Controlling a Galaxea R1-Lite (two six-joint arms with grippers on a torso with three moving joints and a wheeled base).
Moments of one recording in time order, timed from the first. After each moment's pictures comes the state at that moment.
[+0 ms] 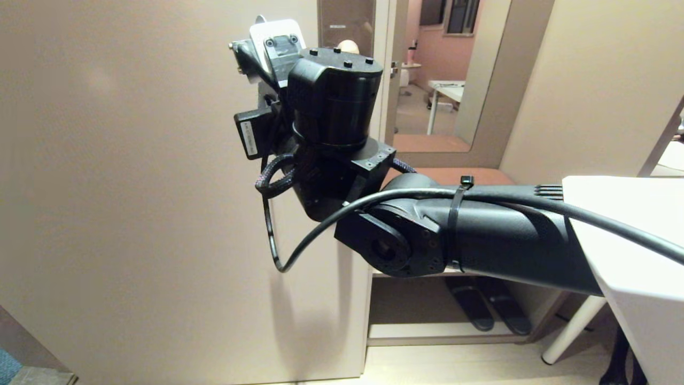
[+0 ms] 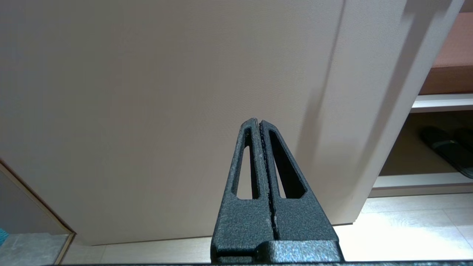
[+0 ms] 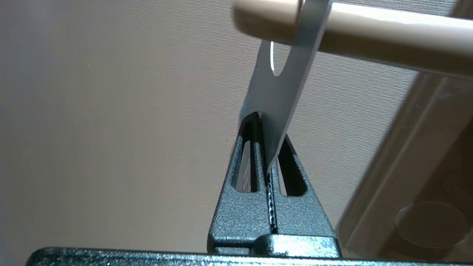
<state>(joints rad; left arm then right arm) -0.01 0.00 0.00 -0.01 0.02 0.03 0.96 2.27 -1.99 -0.53 -0.48 -0.20</state>
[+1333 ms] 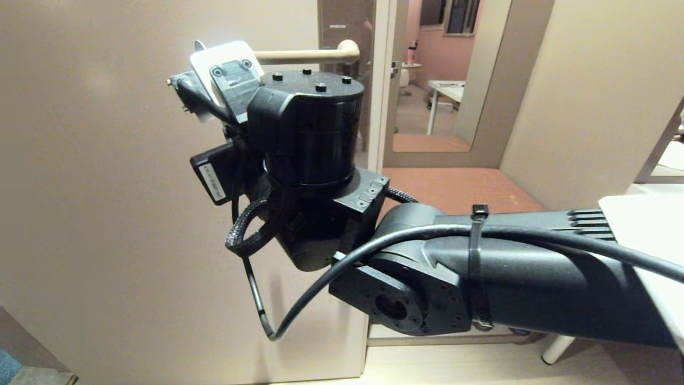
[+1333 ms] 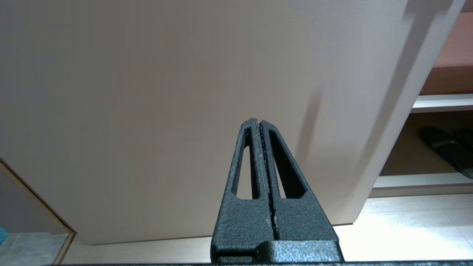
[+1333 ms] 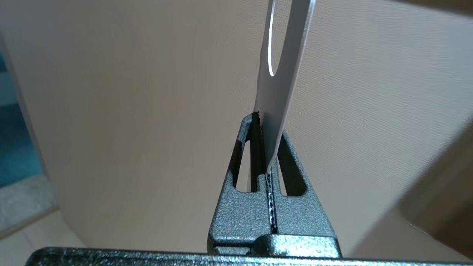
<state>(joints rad) -0.01 0.00 0.00 -0.01 0.02 0.03 1.05 2.18 -1.81 -0.52 -0.41 -0.22</state>
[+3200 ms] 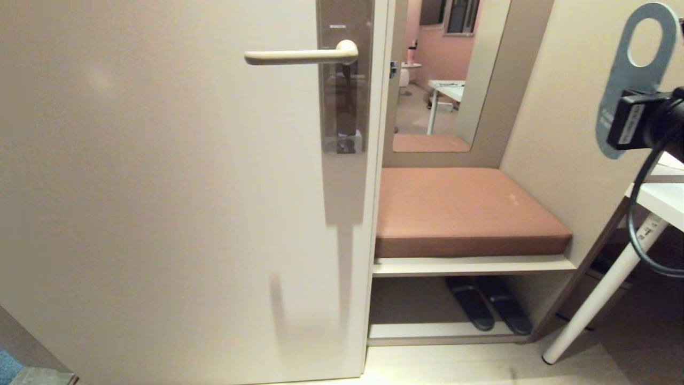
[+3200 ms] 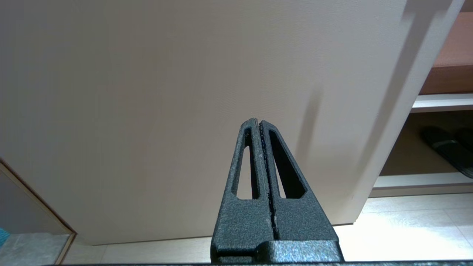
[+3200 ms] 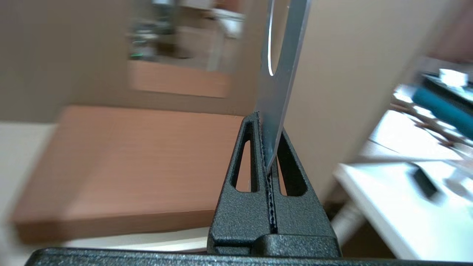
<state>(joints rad) -0.01 0.00 0.00 0.00 0.02 0.03 0.31 1.34 -0.94 -0.52 -0.57 -0.26</state>
